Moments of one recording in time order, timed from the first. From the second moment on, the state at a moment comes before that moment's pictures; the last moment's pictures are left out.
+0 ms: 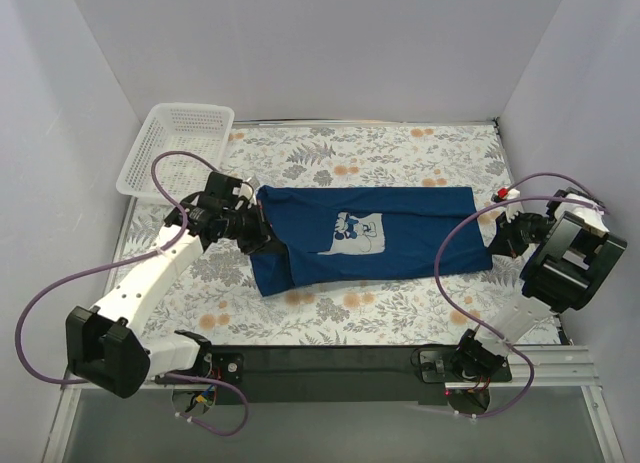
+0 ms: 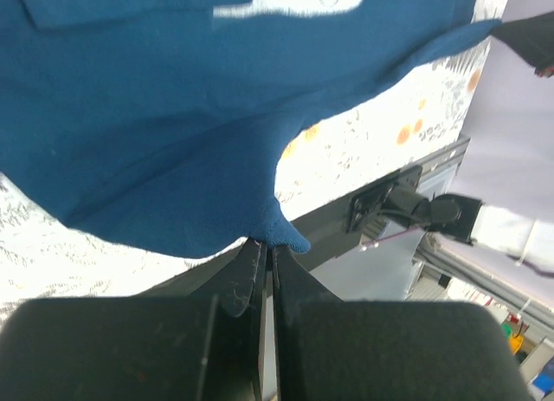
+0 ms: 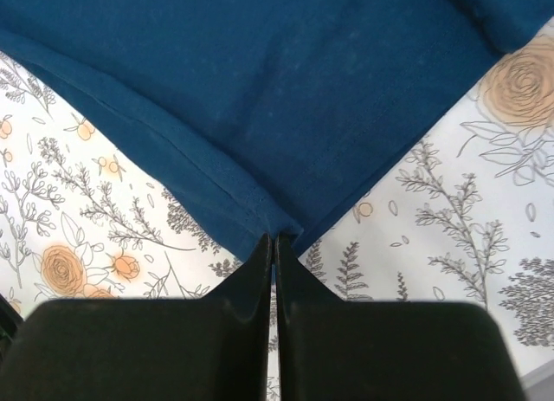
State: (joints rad) left arm -0.39 1.22 1.03 -0.77 0.46 -0.69; right arm -0.61 1.77 1.19 -1.10 -0.72 -1.35
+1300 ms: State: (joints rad) left arm -0.30 1.42 1.16 -0.59 0.48 -0.62; right arm -0.56 1.87 1.28 -0.95 -0.73 -1.13
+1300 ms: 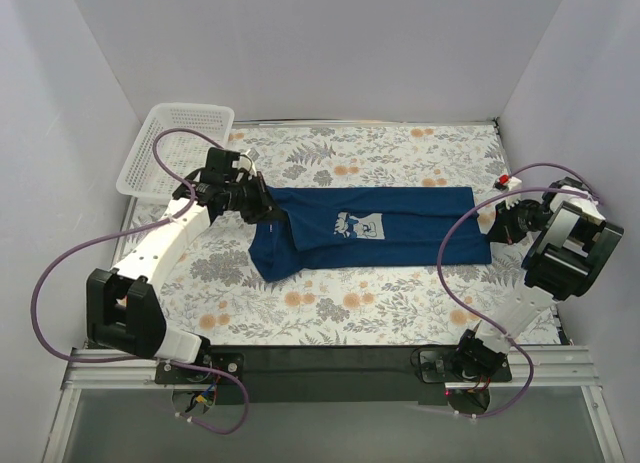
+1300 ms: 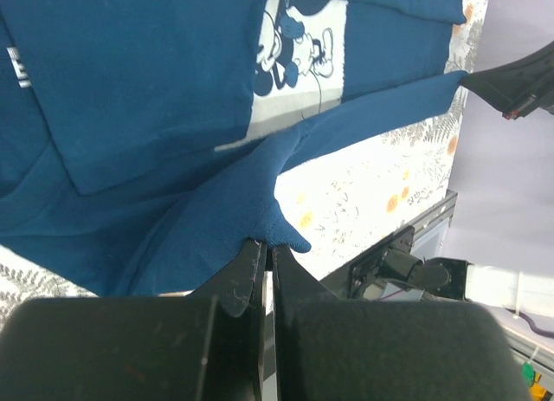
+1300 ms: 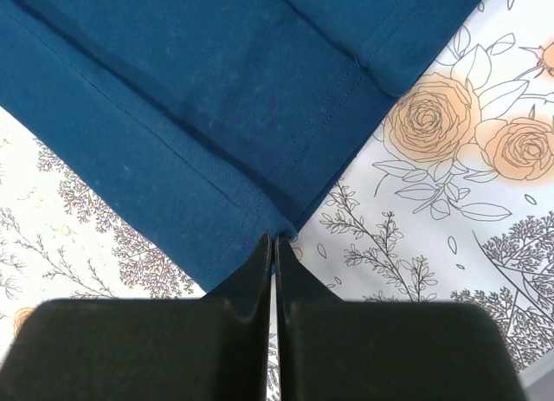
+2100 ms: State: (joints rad) left arm -0.29 1.48 1.19 -0.57 0.46 -0.58; right arm -0.50 1.92 1.29 -0.89 -0.71 -1.05
